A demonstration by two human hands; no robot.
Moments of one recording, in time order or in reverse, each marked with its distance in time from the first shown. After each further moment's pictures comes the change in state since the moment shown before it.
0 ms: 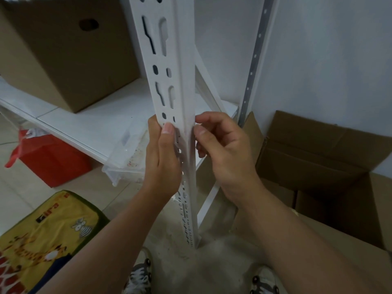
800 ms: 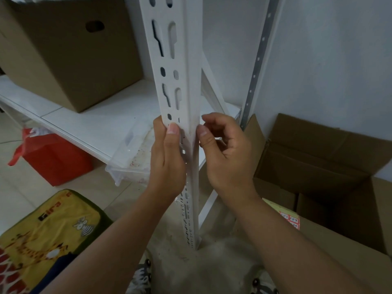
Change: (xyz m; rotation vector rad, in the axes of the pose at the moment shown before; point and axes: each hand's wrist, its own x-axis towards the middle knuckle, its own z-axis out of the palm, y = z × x) left_hand 0.000 0.000 0.000 0.027 0.012 -0.025; right_hand -0.004 0.005 0.014 -0.291 0.167 -0.249
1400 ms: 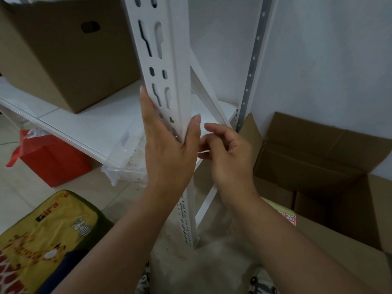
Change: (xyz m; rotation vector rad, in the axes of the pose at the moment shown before) left_hand 0.001 0.016 0.020 0.365 0.217 0.193; right_hand -0.002 0.004 -0.014 0.221 0.019 0.400
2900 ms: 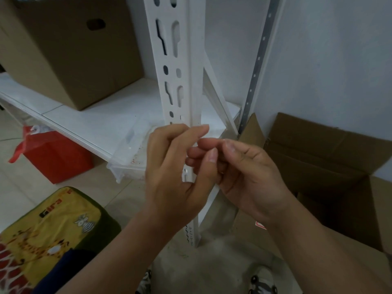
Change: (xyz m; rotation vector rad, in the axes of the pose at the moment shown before) left_hand -0.024 0.011 -0.038 0.008 -0.016 0.525; right_hand -0.021 -0.023 -0.028 0.570 -0.593 0.202
